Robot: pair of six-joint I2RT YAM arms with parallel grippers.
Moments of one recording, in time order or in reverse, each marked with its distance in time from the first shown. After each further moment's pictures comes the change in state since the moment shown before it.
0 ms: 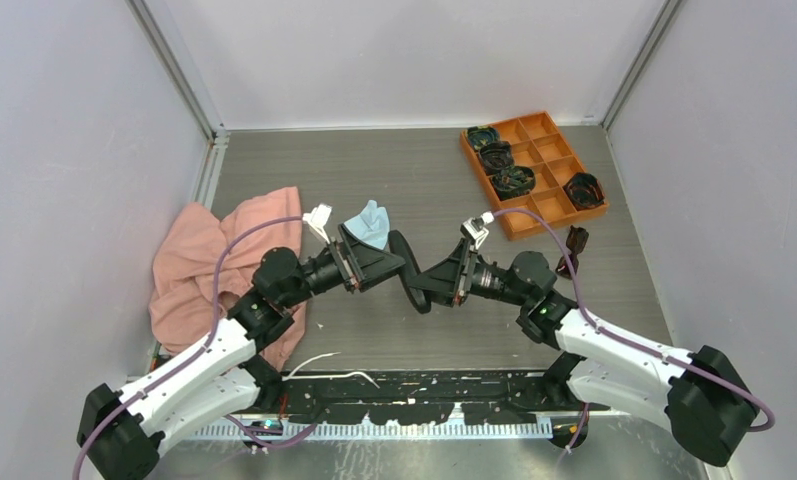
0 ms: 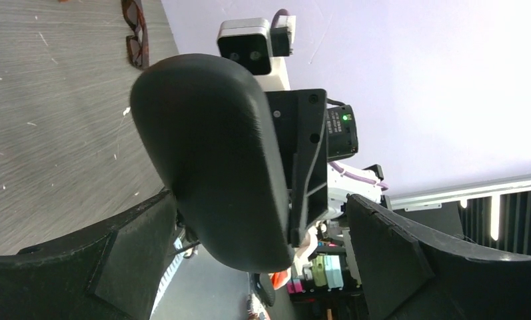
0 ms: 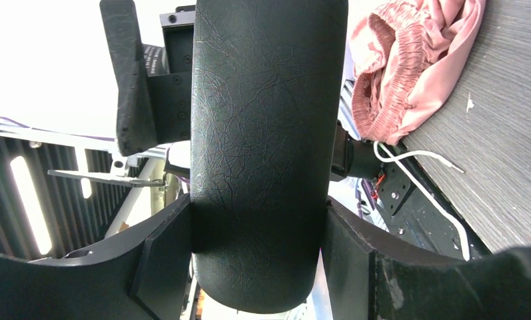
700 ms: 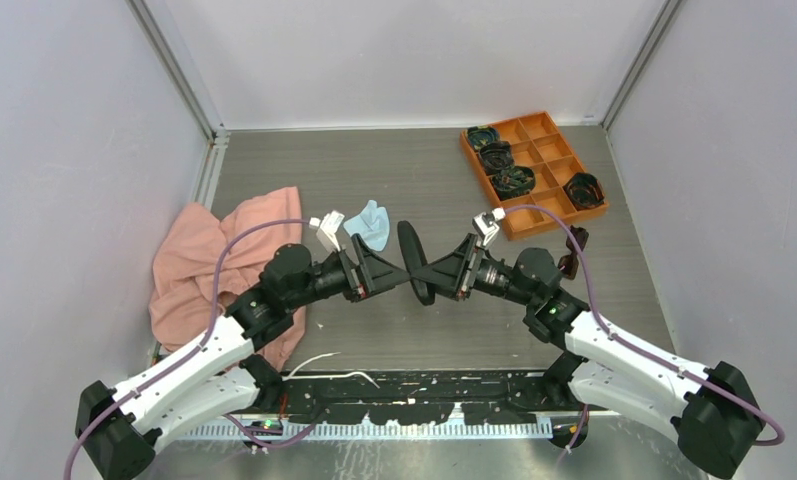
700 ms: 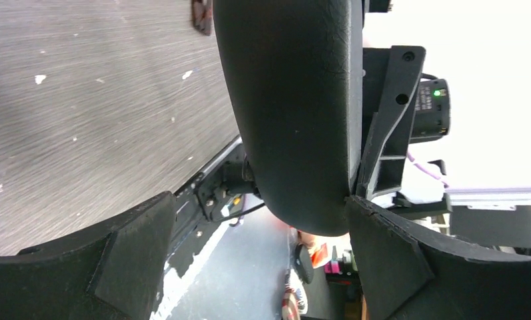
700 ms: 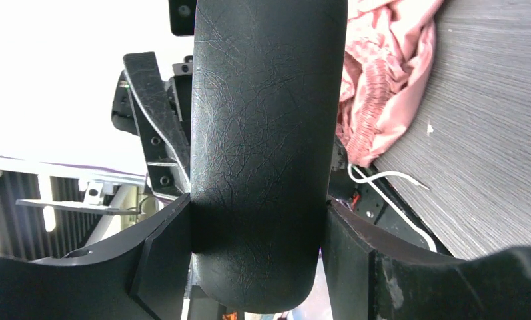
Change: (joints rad) left arm -0.062 0.017 0.071 -0.294 -0.053 0.133; right arm -0.011 -0.074 0.047 -0.195 0.089 -0.088
